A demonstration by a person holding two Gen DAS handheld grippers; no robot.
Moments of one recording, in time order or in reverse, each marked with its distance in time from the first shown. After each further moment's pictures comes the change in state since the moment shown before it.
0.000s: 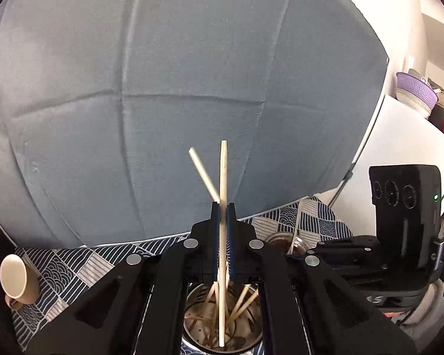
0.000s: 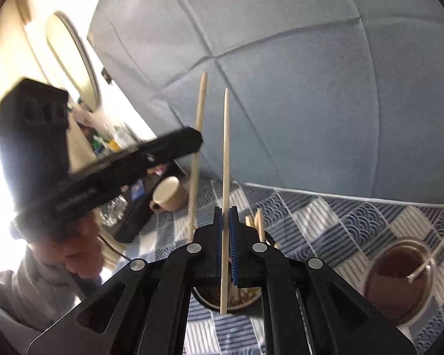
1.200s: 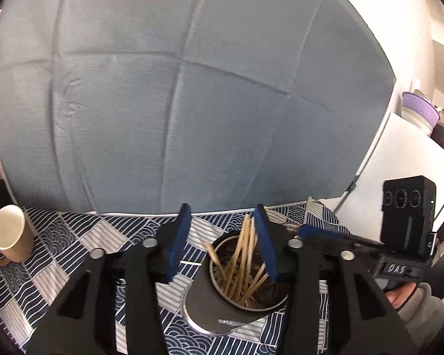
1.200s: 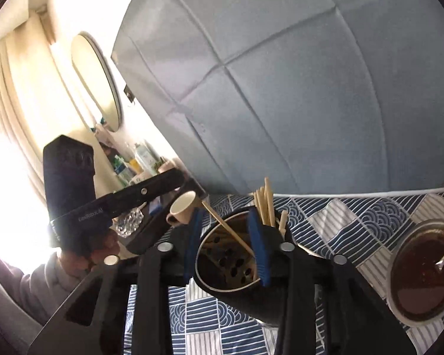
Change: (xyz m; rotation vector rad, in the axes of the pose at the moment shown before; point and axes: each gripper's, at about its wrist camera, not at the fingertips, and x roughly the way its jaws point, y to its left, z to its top) left arm -0.038 0.040 -0.068 -0.131 -0.065 0.021; right arm -0.018 -0.012 -0.051 -0.010 -0.141 0.046
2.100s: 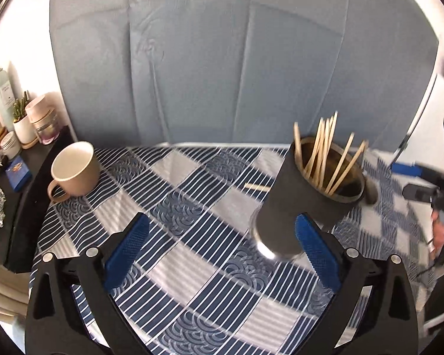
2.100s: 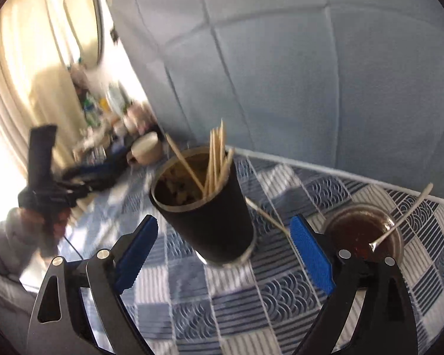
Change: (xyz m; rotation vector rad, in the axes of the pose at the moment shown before) left arm -0.034 0.027 -0.071 0.014 0.218 0.295; right arm -0.023 -0.007 -0.017 -0.221 0.307 -0.209
